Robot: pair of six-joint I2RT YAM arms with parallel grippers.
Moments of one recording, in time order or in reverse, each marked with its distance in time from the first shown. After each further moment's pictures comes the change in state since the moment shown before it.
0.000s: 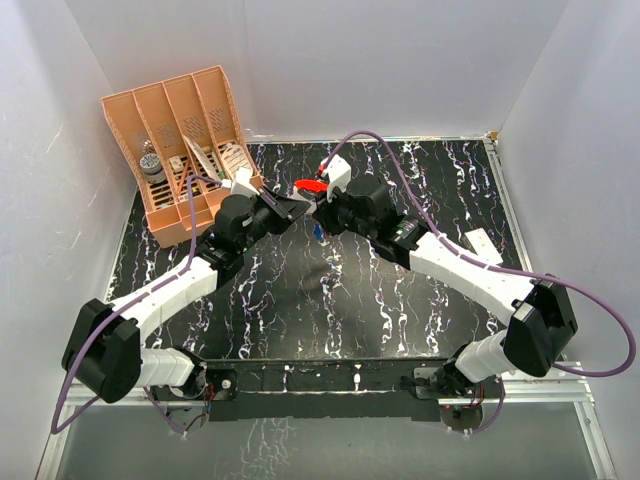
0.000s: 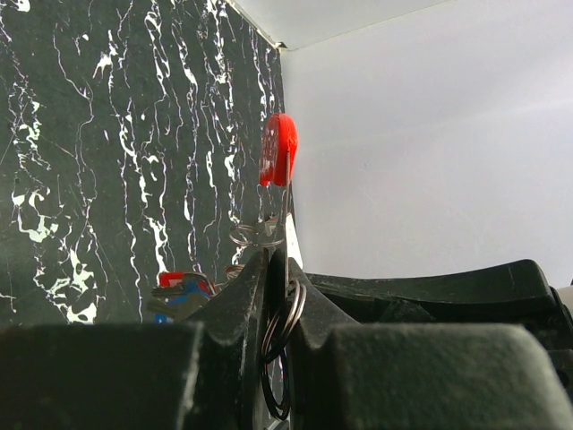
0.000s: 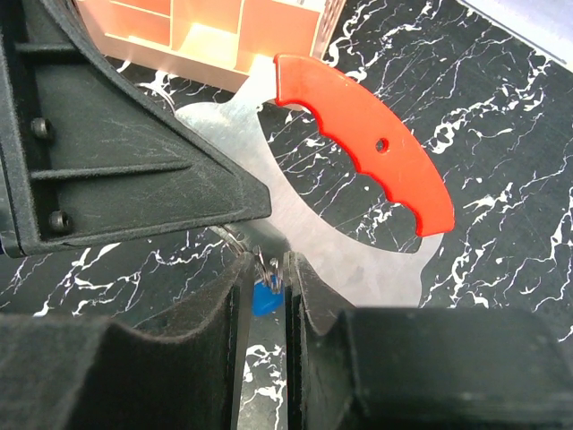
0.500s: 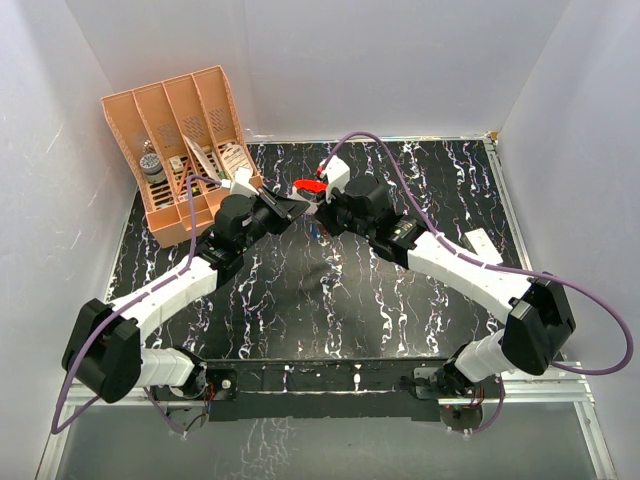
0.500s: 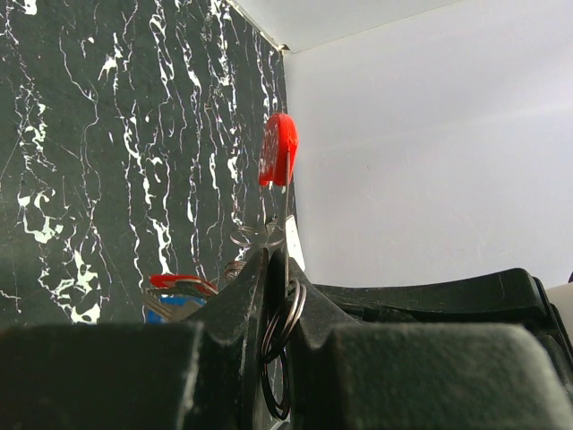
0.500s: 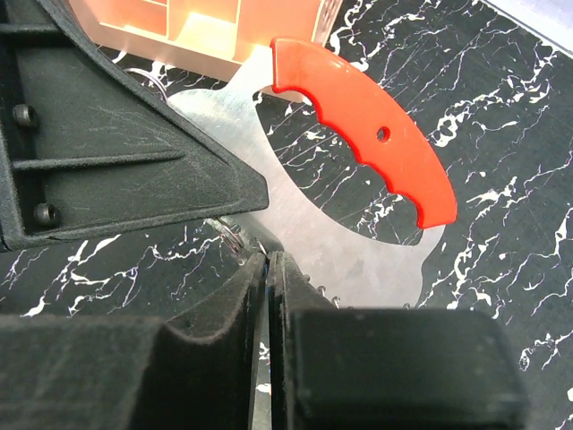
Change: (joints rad) left arm 0.002 0.000 0.000 -0.003 -0.002 0.001; right arm 0.000 0.013 0.000 -0.011 -0.006 -0.002
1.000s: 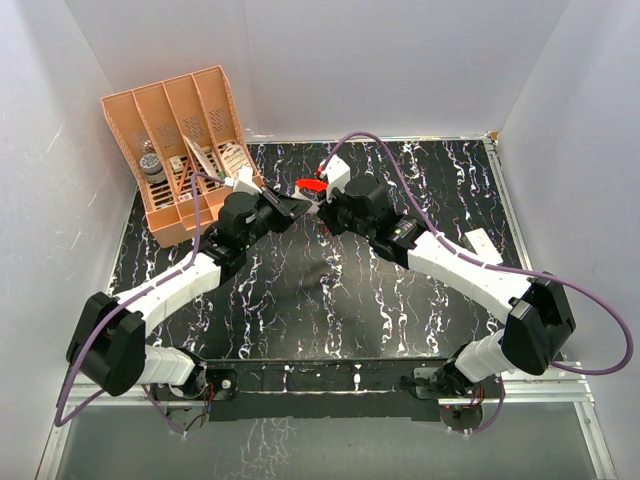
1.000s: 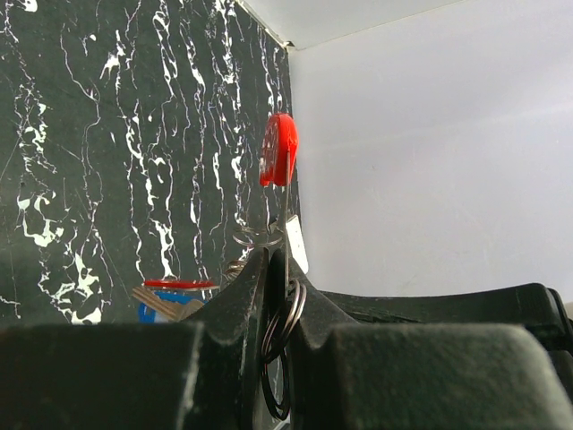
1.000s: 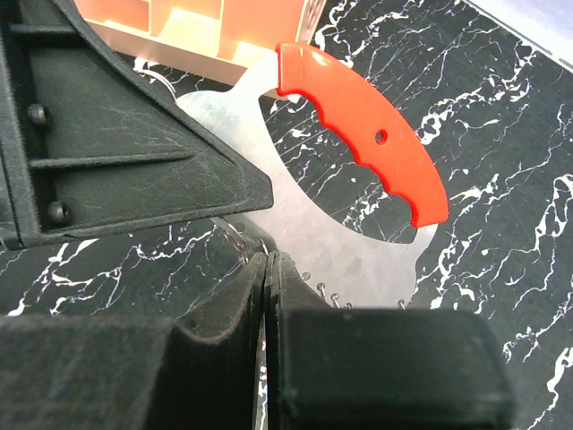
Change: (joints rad) left arm 0.000 0.034 0.017 0.003 0.003 0.002; right arm 0.000 0.000 0.000 -0.003 0.023 -0.016
